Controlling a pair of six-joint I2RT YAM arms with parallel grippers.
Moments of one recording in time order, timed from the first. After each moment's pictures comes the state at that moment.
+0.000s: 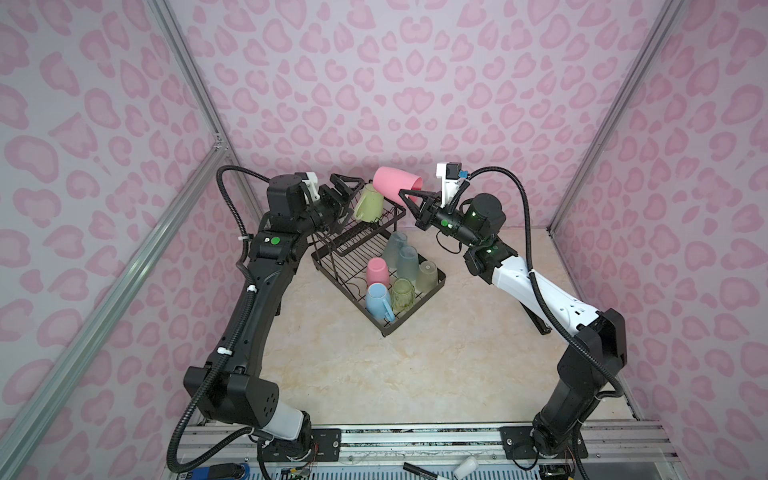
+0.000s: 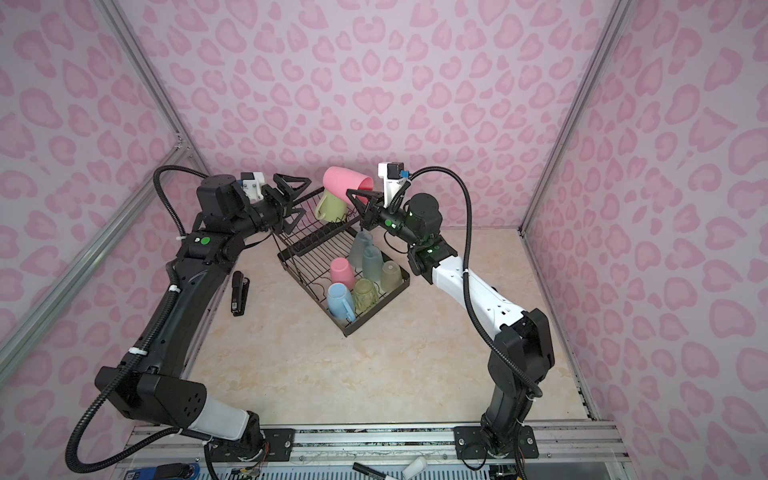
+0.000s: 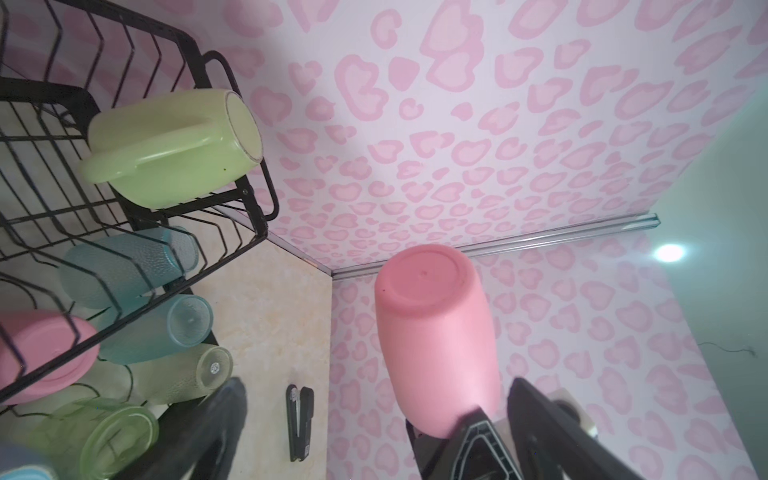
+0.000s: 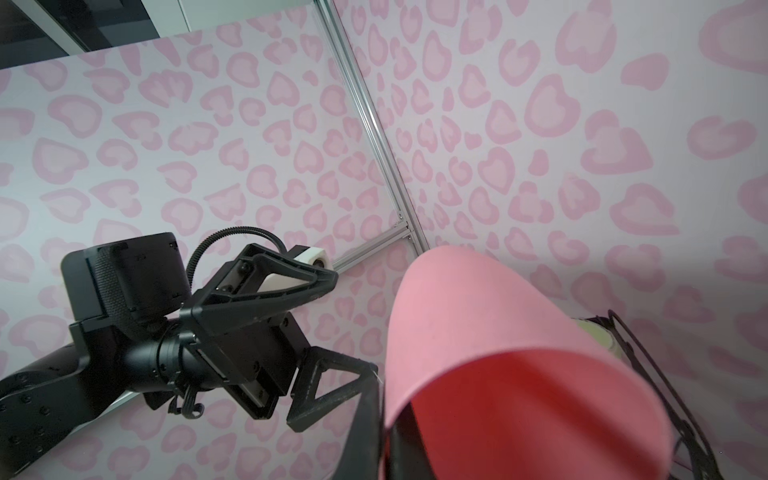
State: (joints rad) left arm -0.17 1.53 1.71 -0.34 0.51 -1.21; right arm 0.55 1.77 1.62 0.45 -0.46 0.57
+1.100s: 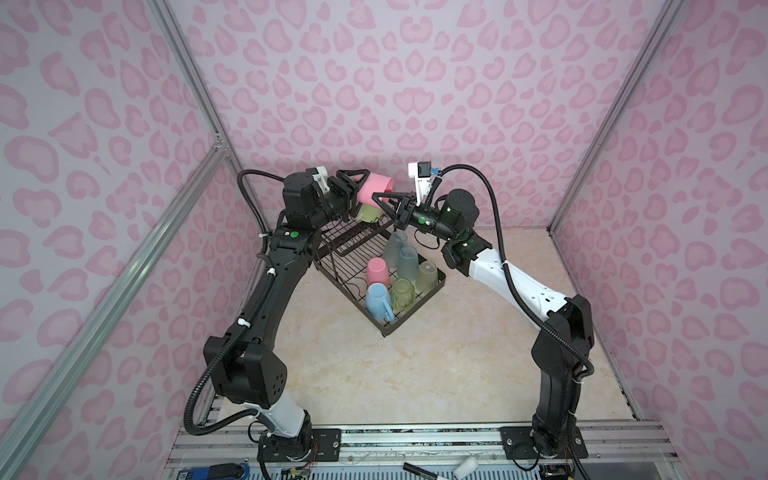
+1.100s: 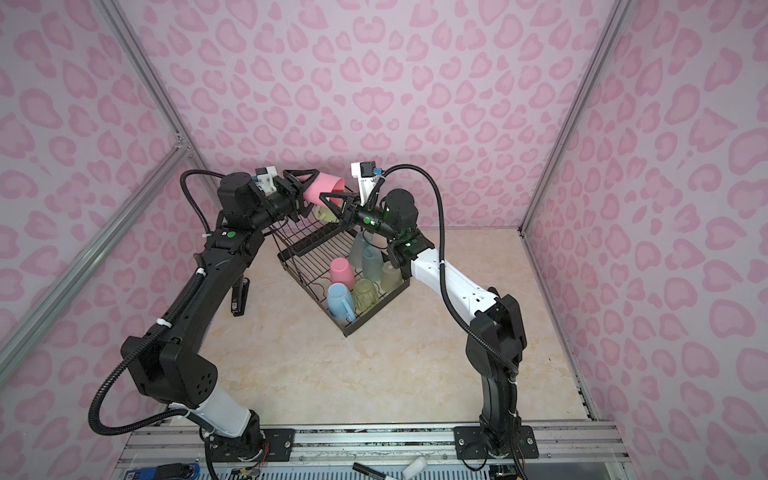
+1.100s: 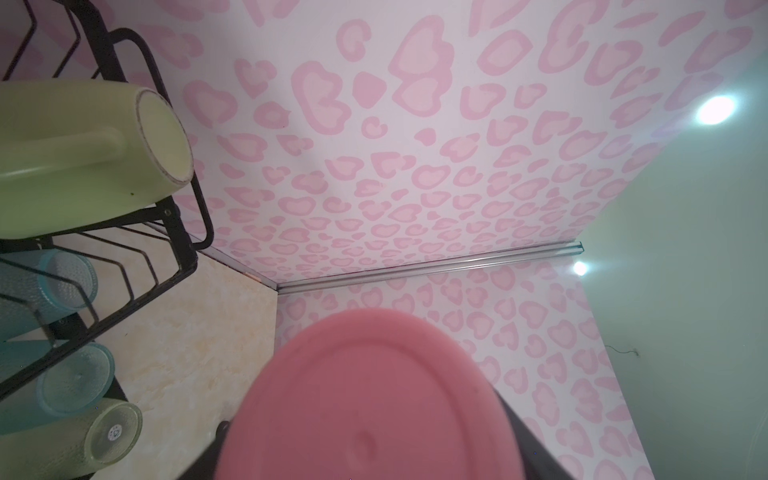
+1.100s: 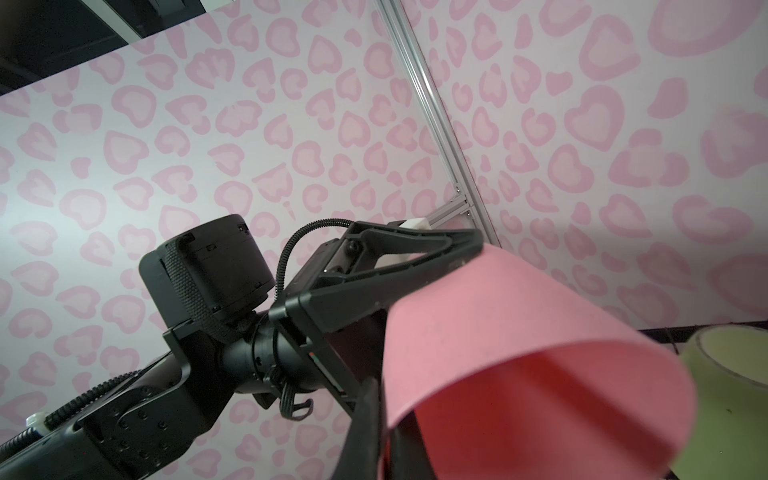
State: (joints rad) left arm -0.20 1.65 1.70 -0.07 0.51 -1.36; right arm 0.61 1.94 1.83 0.40 -0.57 0.65
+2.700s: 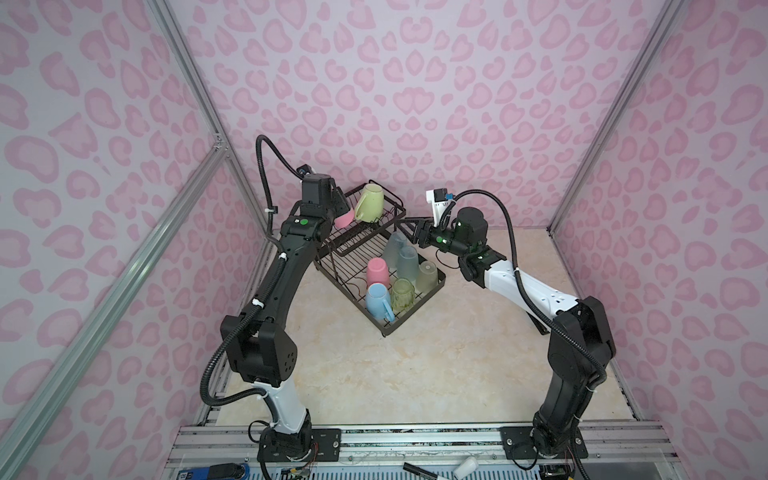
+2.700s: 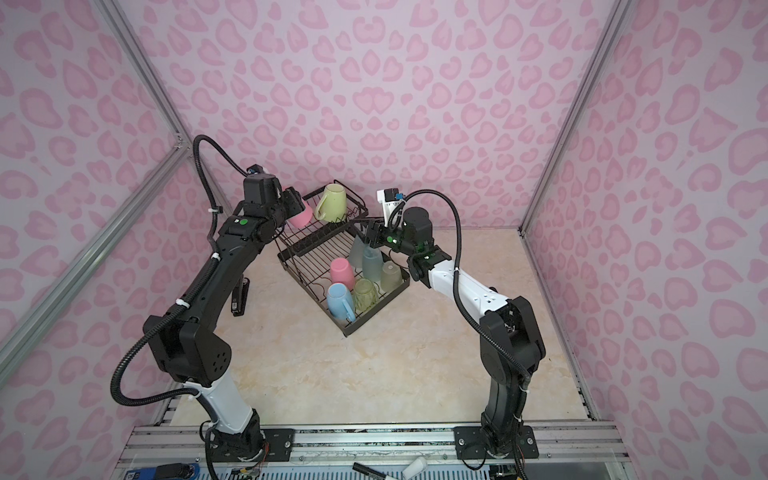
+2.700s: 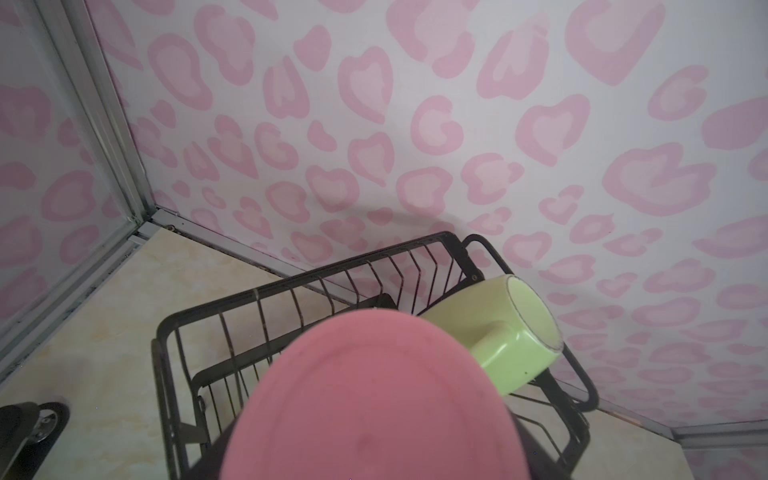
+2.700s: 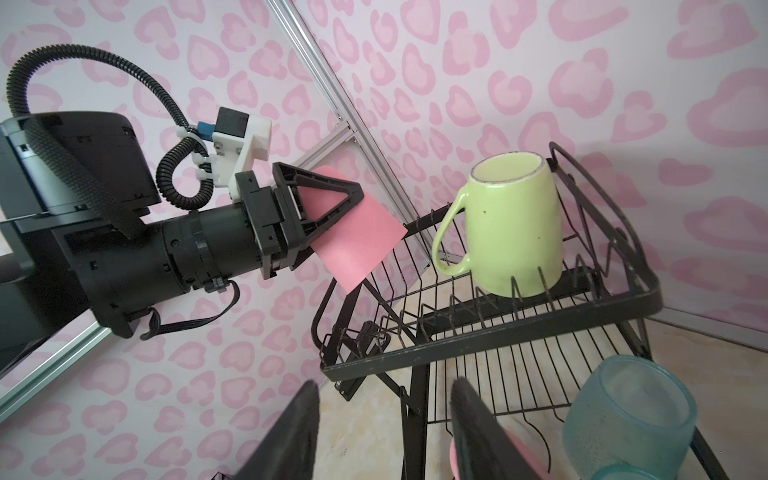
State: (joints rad) left arm -0.21 1.81 1.88 -0.48 -0.25 -0.49; right arm 0.51 1.82 1.48 0.34 -0.51 0.57
